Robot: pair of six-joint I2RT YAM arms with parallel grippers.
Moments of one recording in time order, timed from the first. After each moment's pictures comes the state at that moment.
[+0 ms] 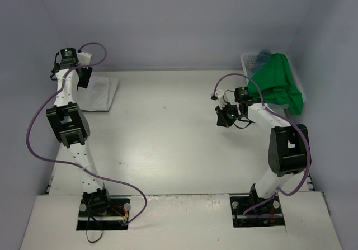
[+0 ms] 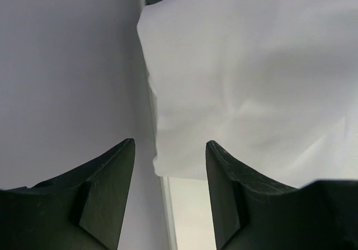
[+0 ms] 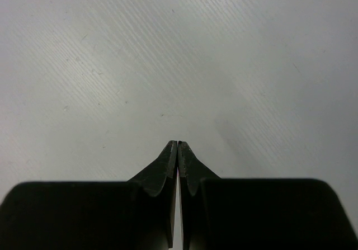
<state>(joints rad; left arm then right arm) 0.26 2.22 2.17 -0.81 -0.06 0.49 0.15 1.67 1.07 -0.49 -0.53 -0.55</state>
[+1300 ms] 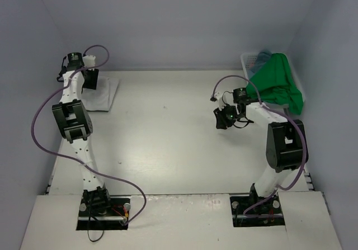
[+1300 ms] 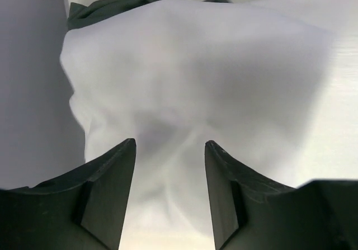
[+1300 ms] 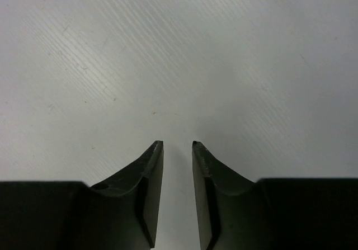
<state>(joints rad) 0.25 2.39 2.25 -0.77 0.08 0.34 0.15 1.73 1.07 -0.49 -0.51 -0.55</state>
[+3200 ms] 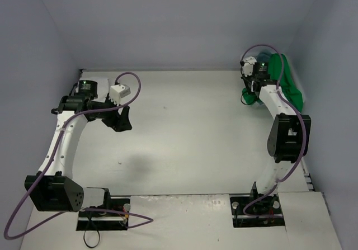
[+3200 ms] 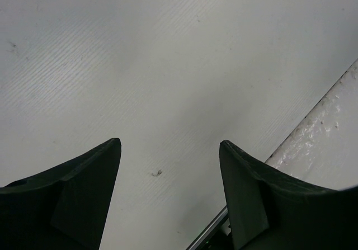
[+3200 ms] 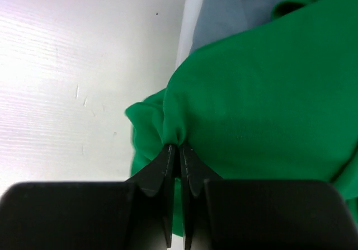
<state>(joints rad) -0.03 1.31 1.34 -1.11 0.64 0.50 -0.02 1.84 1.46 -0.35 0.07 -0.41</state>
